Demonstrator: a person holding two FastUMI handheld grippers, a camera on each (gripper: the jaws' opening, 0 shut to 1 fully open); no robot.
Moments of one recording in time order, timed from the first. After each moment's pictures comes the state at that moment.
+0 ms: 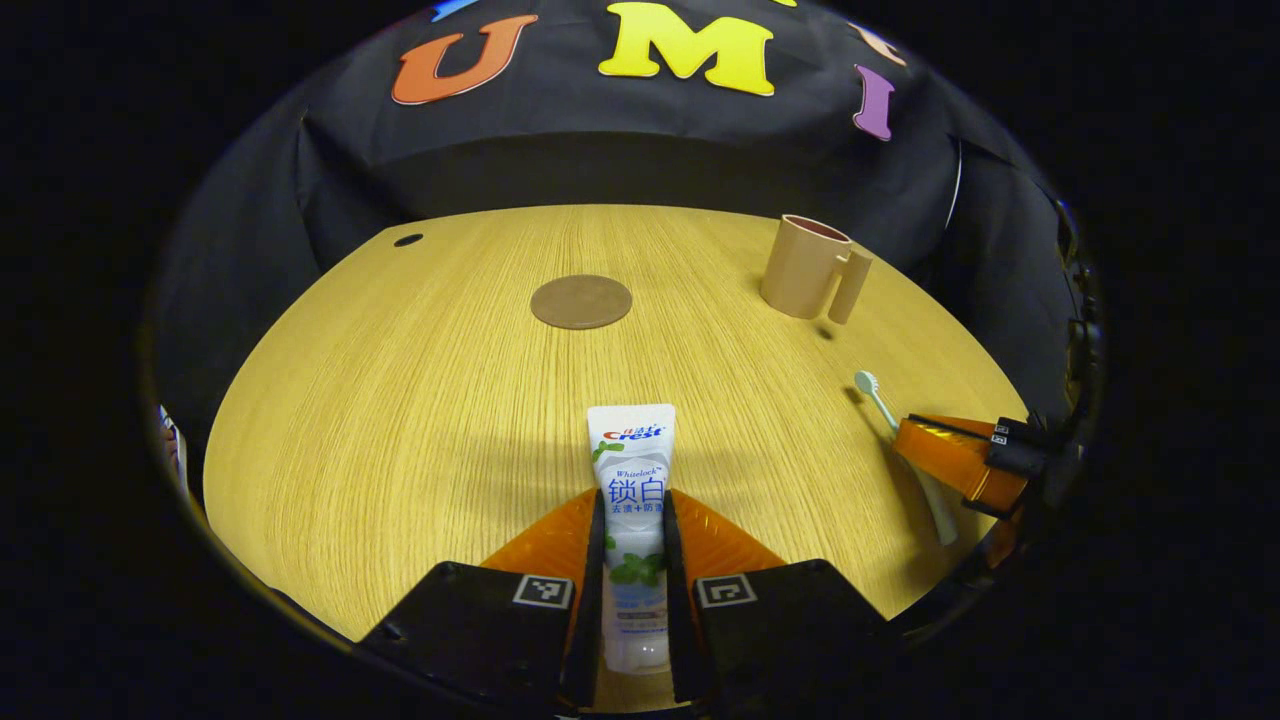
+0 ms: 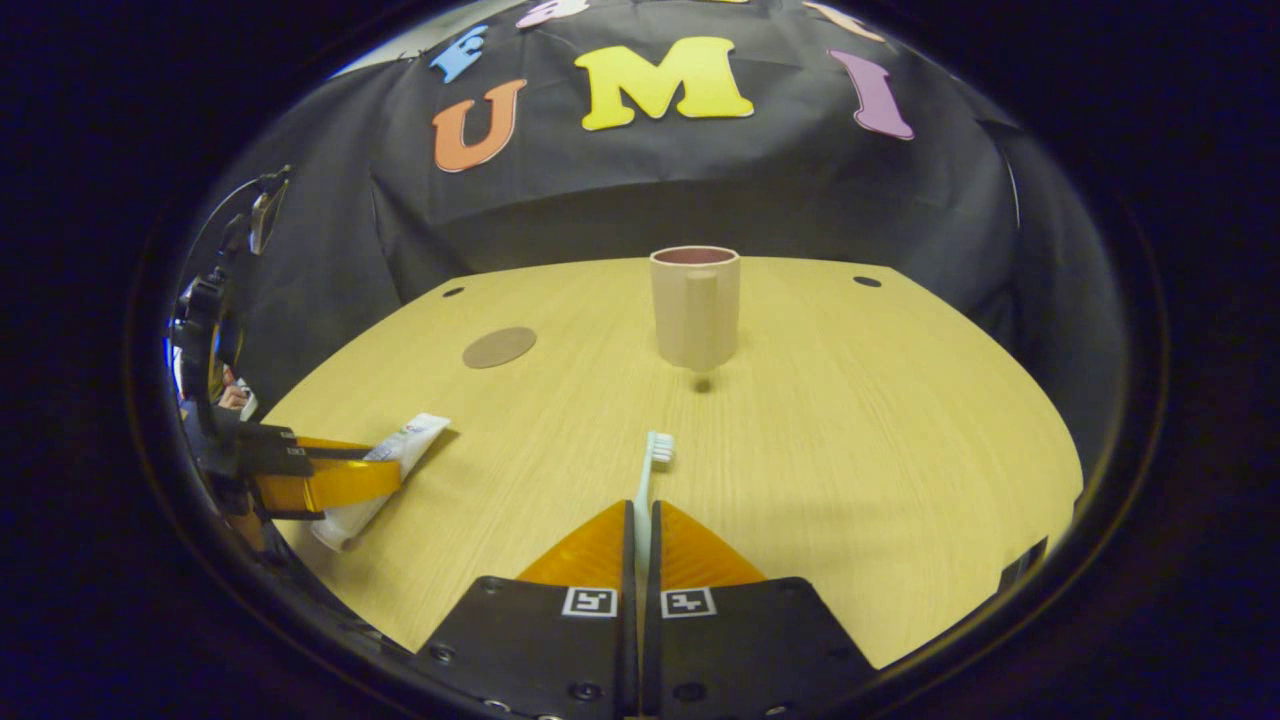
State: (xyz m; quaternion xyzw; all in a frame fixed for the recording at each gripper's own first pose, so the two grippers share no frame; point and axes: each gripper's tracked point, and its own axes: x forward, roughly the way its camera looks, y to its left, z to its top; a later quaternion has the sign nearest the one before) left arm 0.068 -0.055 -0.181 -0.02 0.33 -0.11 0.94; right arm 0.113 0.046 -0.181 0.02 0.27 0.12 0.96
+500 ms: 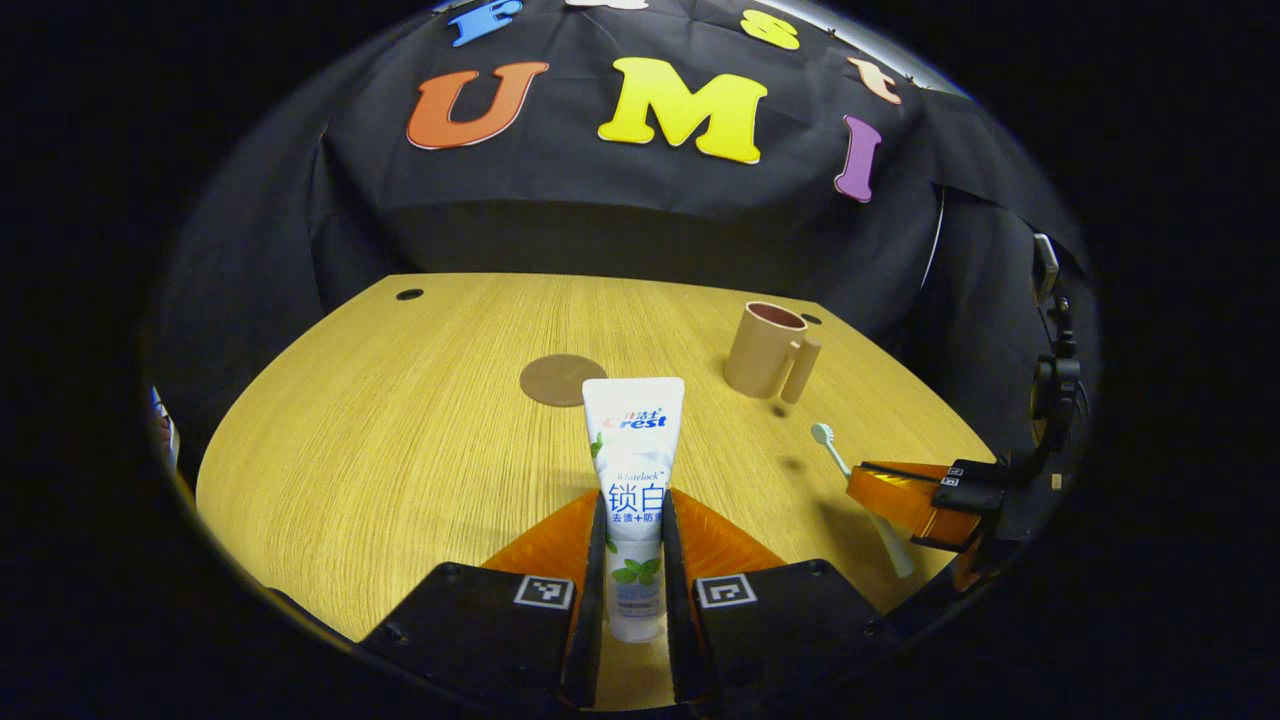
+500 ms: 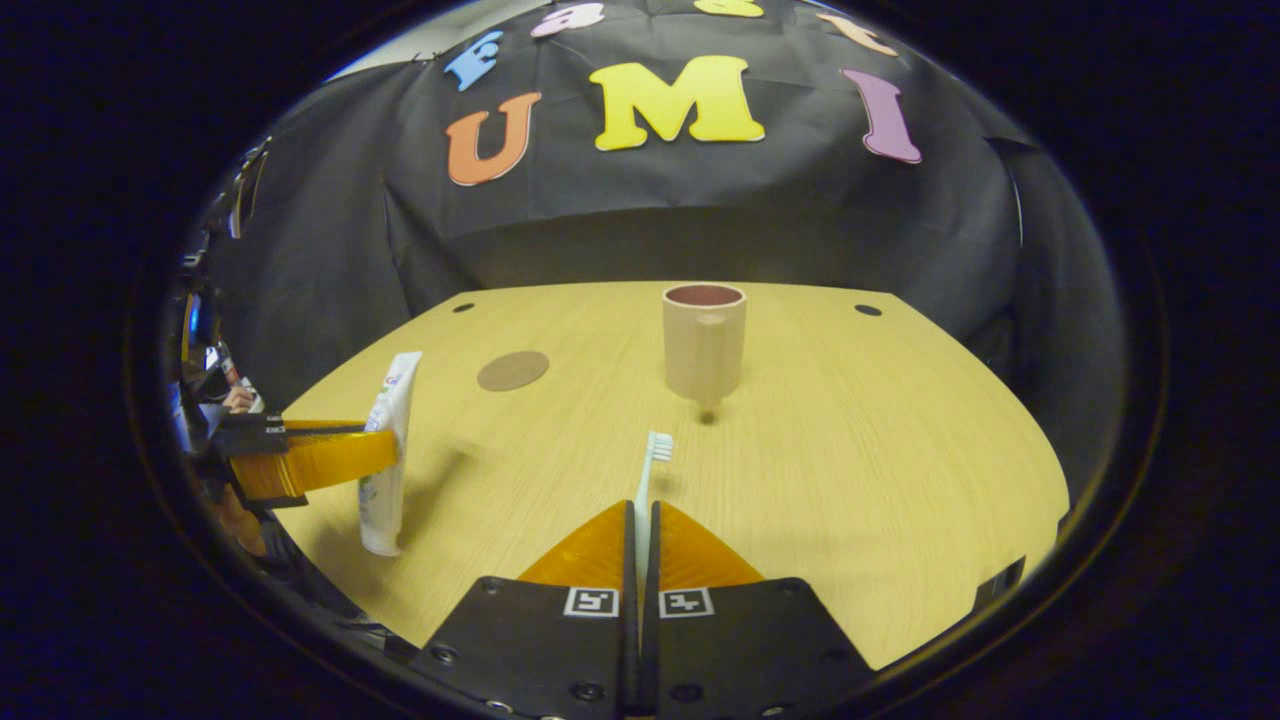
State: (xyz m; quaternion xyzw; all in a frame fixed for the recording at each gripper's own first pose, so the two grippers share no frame) left arm 0.071 -0.067 -0.117 -0.06 0.23 -0.13 0.96; right arm 0.108 0.048 -0.133 0.02 0.23 0.13 0.96
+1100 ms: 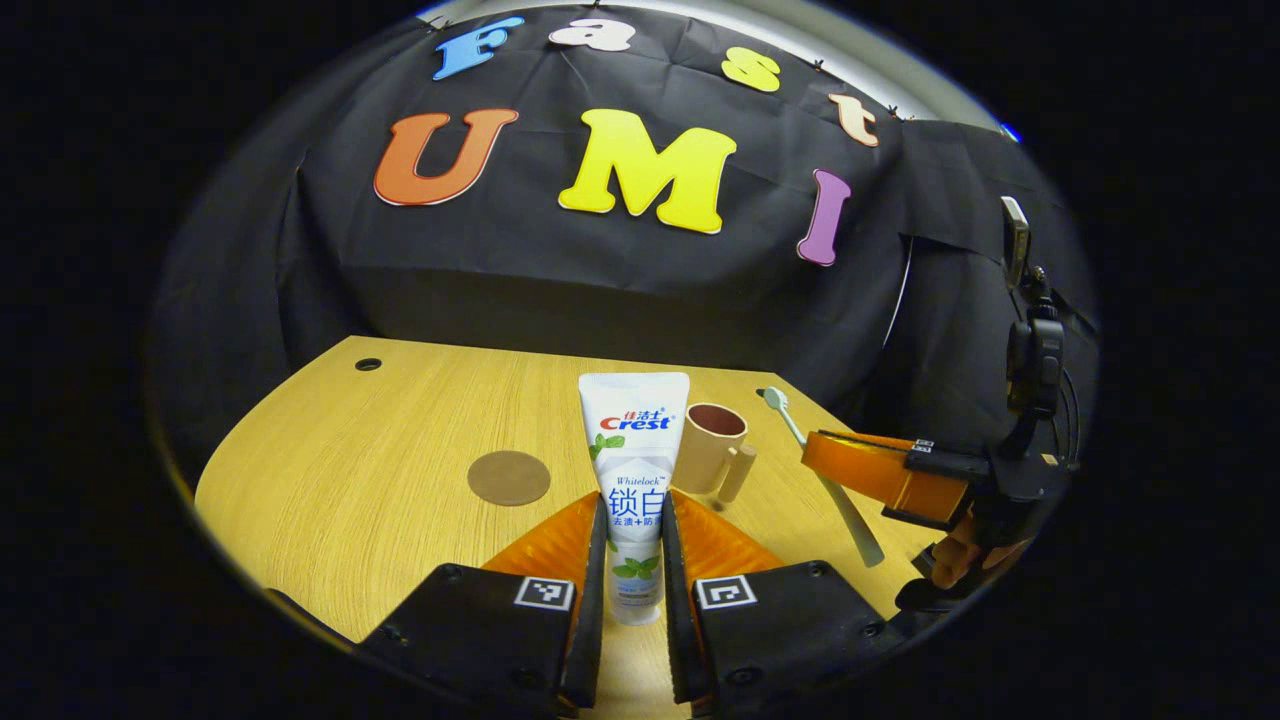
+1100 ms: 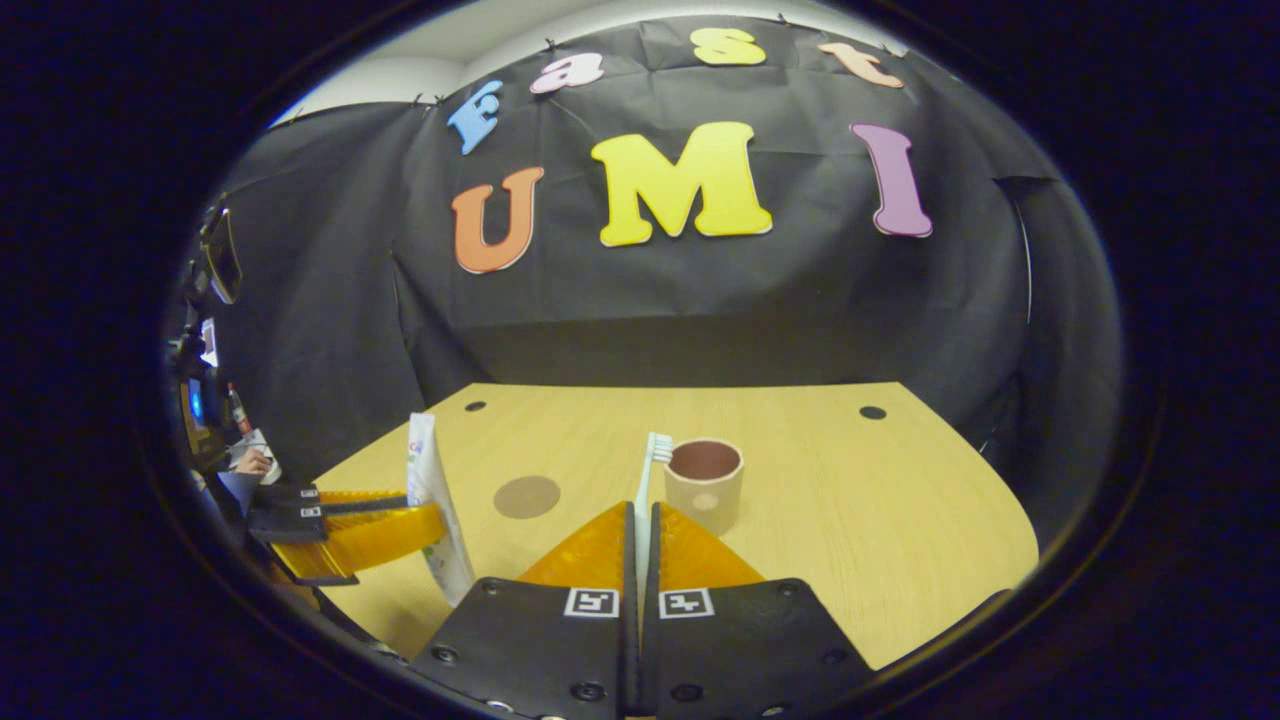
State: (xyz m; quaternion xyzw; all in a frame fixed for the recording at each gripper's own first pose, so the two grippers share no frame) left arm 0.117 -0.121 -0.030 -0.08 0.15 -0.18 0.97; right arm 0.169 0.053 -0.002 0.04 0.12 0.15 0.98
